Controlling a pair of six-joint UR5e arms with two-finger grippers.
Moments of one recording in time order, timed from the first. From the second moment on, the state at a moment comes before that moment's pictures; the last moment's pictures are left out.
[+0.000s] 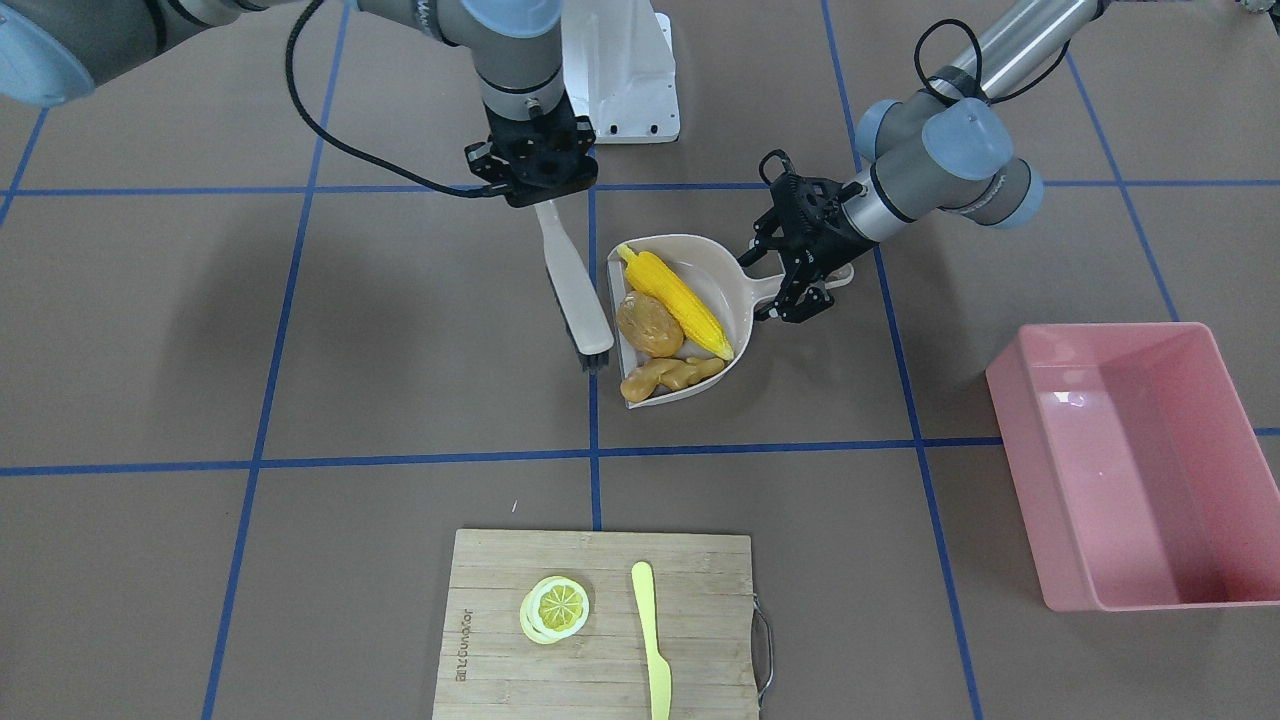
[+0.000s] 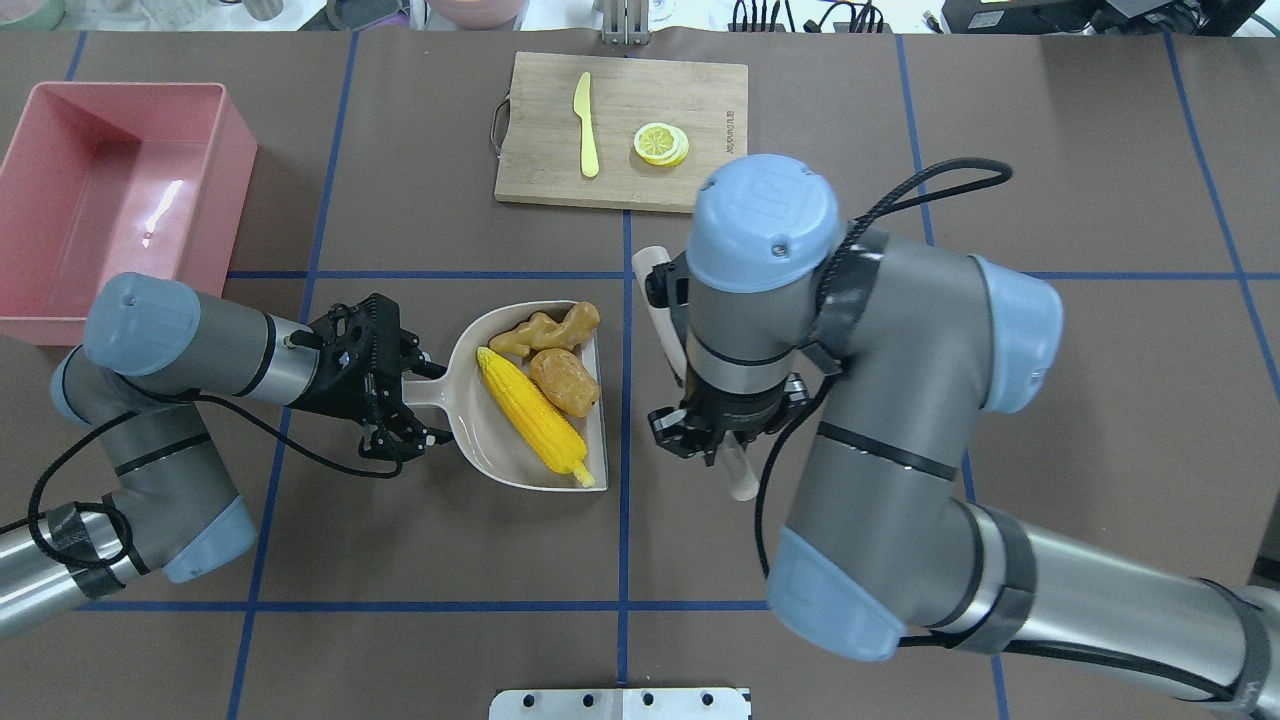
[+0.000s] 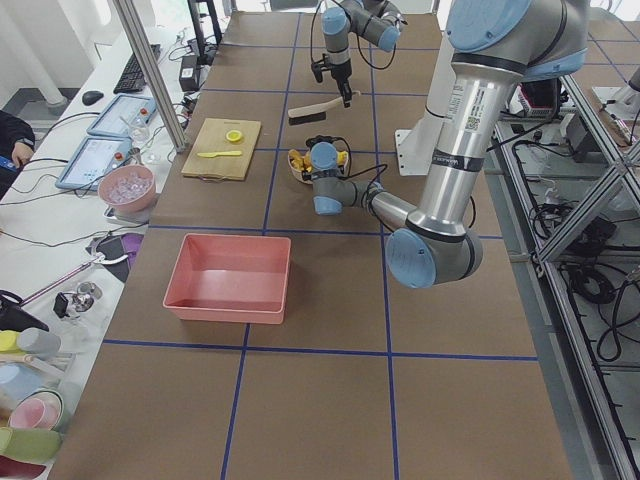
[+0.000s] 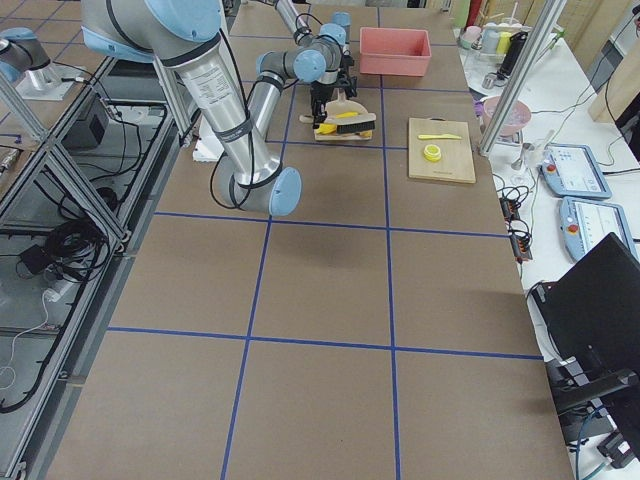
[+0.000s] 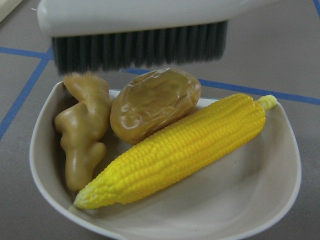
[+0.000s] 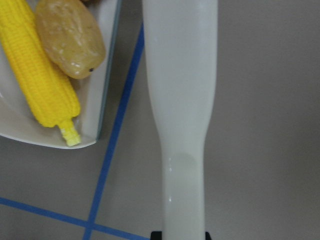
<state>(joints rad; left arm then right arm) -0.61 -1.87 -1.55 -2.65 -2.12 -0.03 0.53 -0.89 1.95 -2.04 2.06 0.85</state>
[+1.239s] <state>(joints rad) -0.61 -1.87 -1.56 -2.65 -2.12 -0.05 0.97 -1.71 2.14 -1.73 2.21 0.63</state>
